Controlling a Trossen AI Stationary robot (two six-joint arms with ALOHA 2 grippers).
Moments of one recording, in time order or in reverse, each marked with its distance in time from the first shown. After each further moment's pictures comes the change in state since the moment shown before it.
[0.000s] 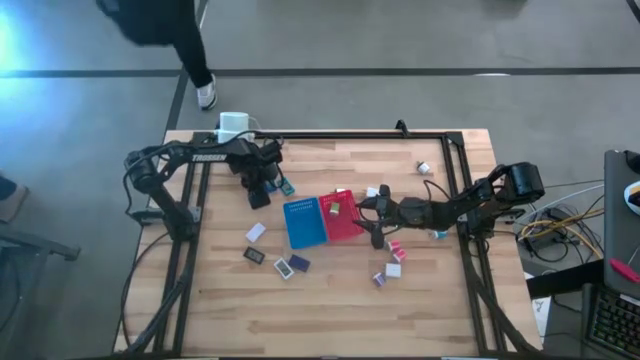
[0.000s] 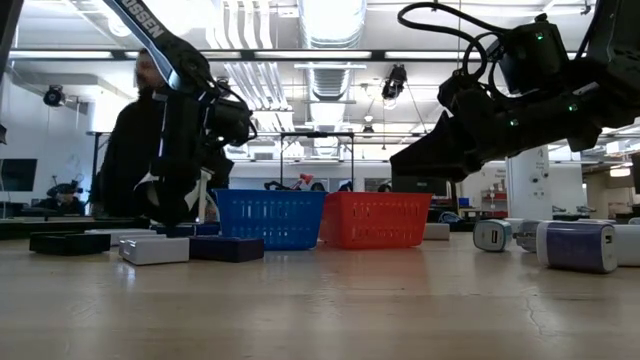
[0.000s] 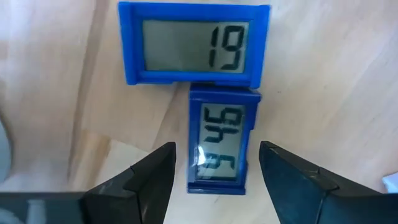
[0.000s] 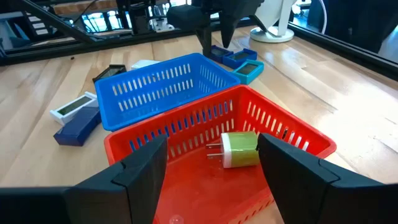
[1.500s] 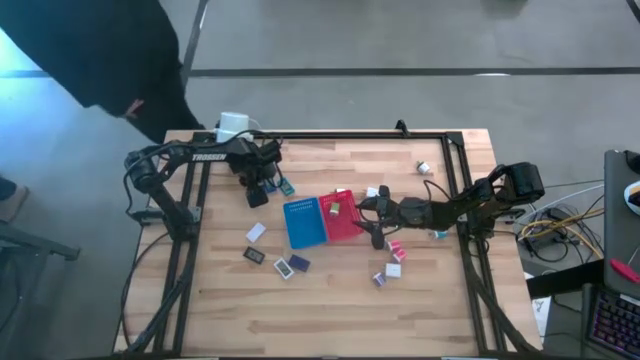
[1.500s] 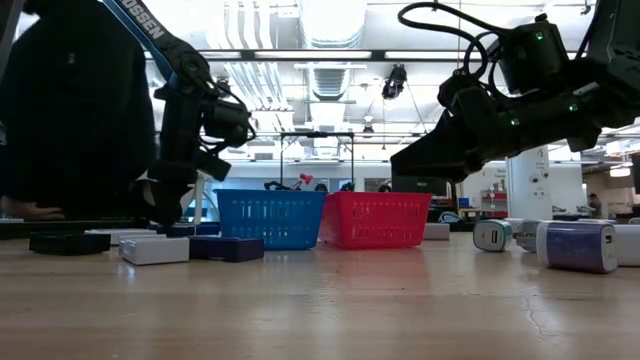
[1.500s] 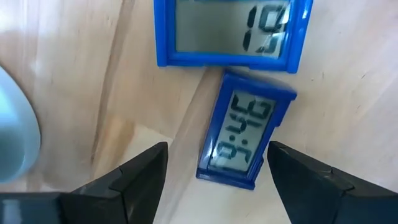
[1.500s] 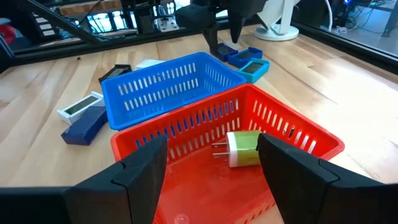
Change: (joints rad) left arm 0.007 0.001 0.001 -0.007 -0.057 0.006; right arm 0.000 0.000 0.000 0.000 -0.021 0.011
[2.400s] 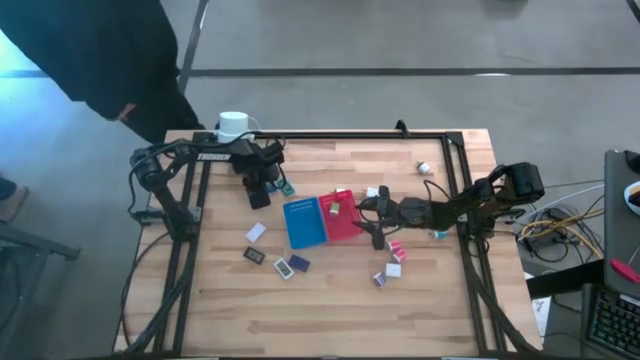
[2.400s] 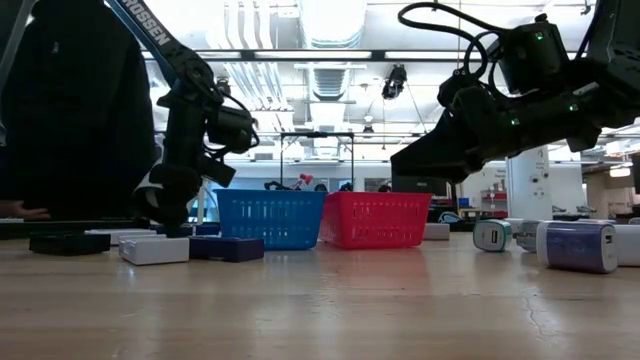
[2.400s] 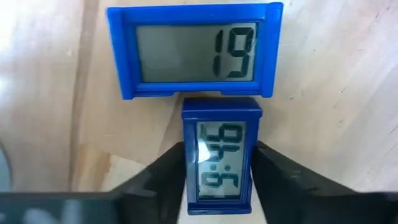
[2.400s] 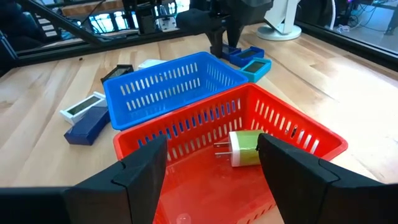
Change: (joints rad) left arm 0.000 0.048 0.001 0.028 0.048 0.049; right arm 0.000 0.000 0.000 0.000 -0.007 0.008
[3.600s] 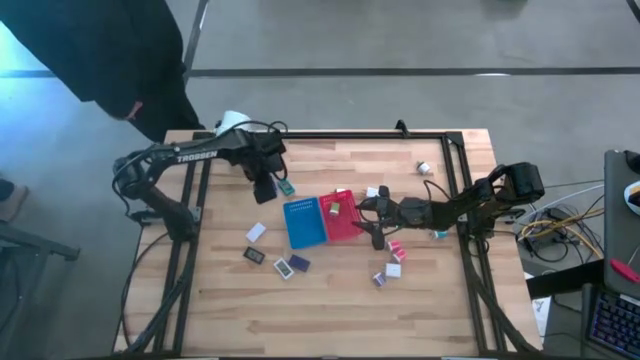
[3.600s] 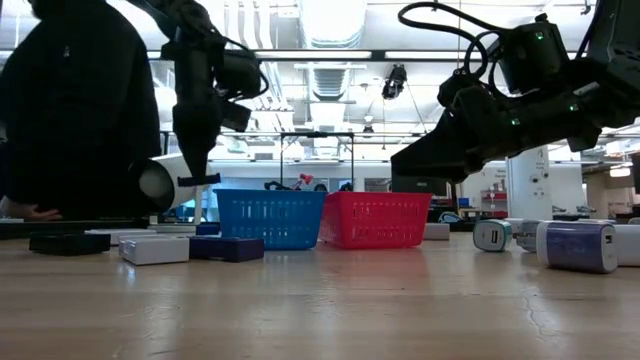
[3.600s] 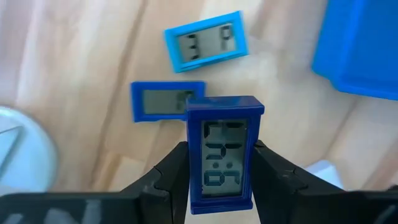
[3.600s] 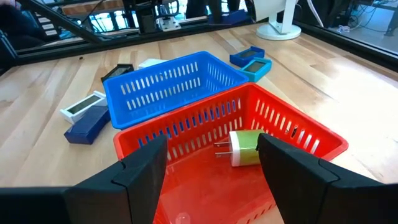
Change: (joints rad) left arm -0.094 -0.152 0.183 -0.168 0.085 -0.110; right arm 0.002 0.000 0.000 -0.002 0.001 -0.004
